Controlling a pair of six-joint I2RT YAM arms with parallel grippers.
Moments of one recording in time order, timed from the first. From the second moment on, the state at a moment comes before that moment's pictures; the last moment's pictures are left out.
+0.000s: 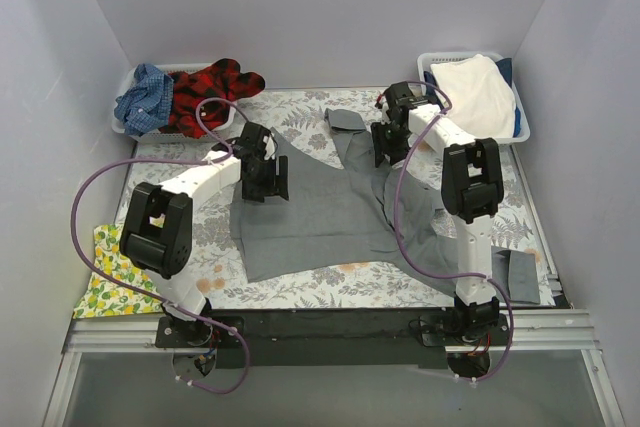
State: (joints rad) left arm -0.37 1.73 1.20 -0.60 0.12 -0.36; right arm 0.30 2.23 1.85 -0.85 -0.14 0.11
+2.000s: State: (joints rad) left arm -0.40 1.76 1.27 -0.74 0.01 -0.49; right arm 0.26 1.55 1.29 -0.58 0.06 0.18
